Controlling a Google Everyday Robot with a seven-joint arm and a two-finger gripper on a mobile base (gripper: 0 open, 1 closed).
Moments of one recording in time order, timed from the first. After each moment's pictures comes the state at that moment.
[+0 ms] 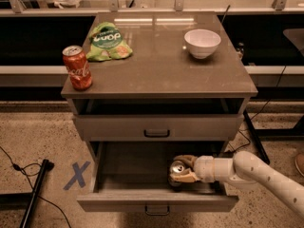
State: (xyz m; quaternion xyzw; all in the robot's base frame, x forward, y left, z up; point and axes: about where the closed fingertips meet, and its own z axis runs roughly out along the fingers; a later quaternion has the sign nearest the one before) arm 0.524 -0.108 0.473 -0.50 0.66 0.34 0.45
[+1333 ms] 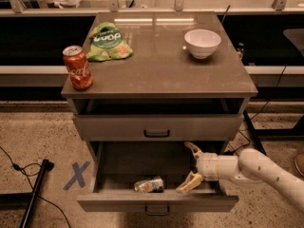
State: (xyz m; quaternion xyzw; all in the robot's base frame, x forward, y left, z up) arm 0.515 -0.109 0.515 -0.51 0.65 0.32 0.46
